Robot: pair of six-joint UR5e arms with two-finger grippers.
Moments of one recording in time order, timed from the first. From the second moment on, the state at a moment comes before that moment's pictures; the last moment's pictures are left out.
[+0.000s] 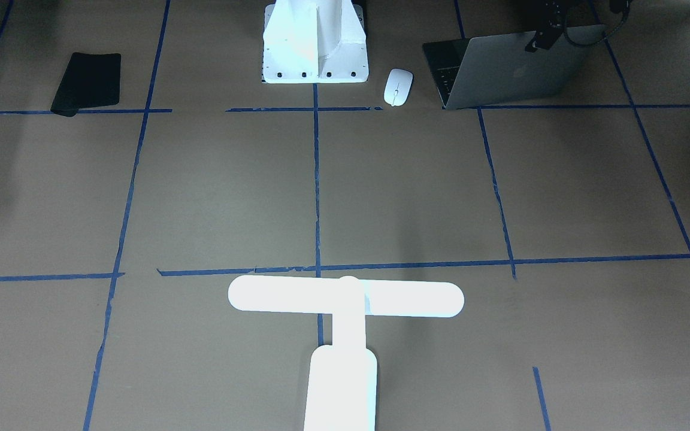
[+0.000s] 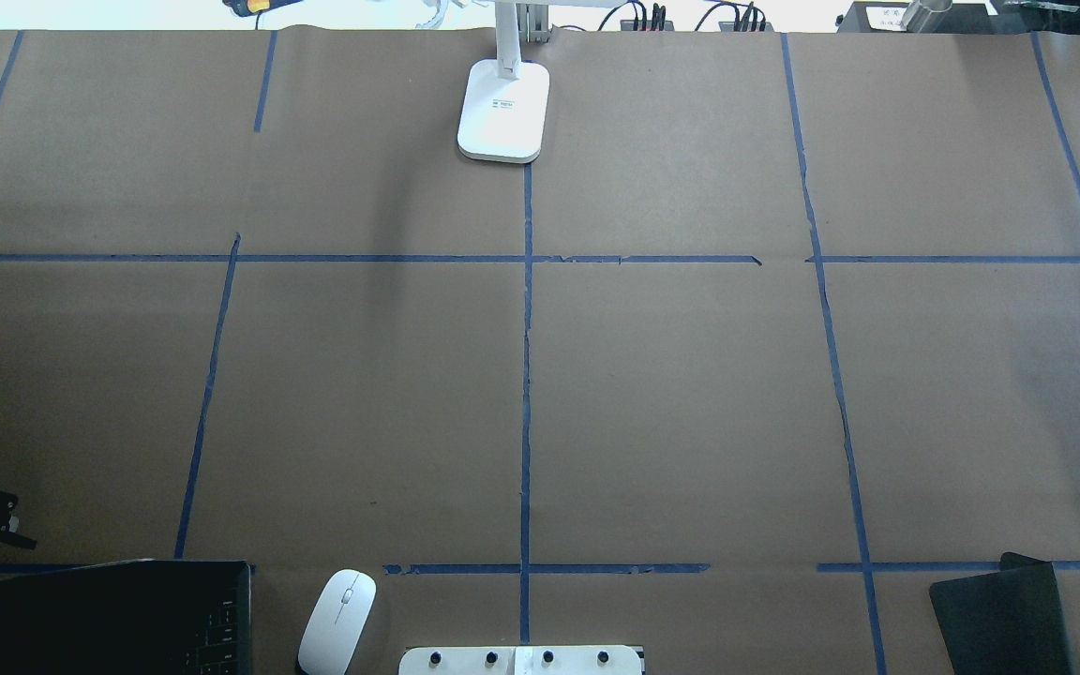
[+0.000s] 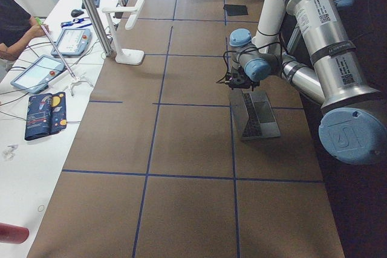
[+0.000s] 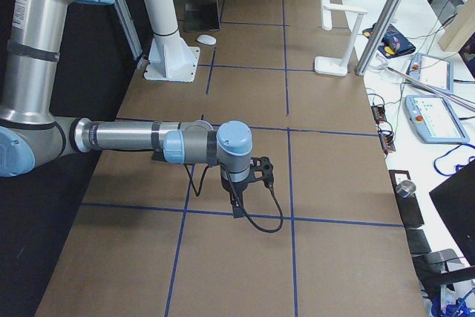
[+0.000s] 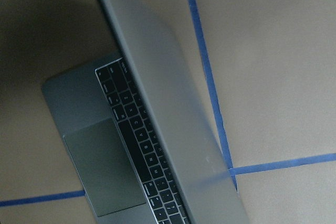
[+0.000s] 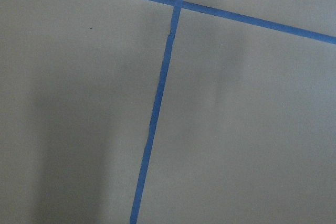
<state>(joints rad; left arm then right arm) -0.51 -1.10 -2.46 -1.87 -2.11 -2.61 1.55 -1.83 1.87 -1.56 2.25 -0.15</state>
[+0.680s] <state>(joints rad) -0.42 -1.11 -2.46 -1.87 -1.99 -2.78 1.55 -1.85 1.87 -1.53 2.26 -0.15</state>
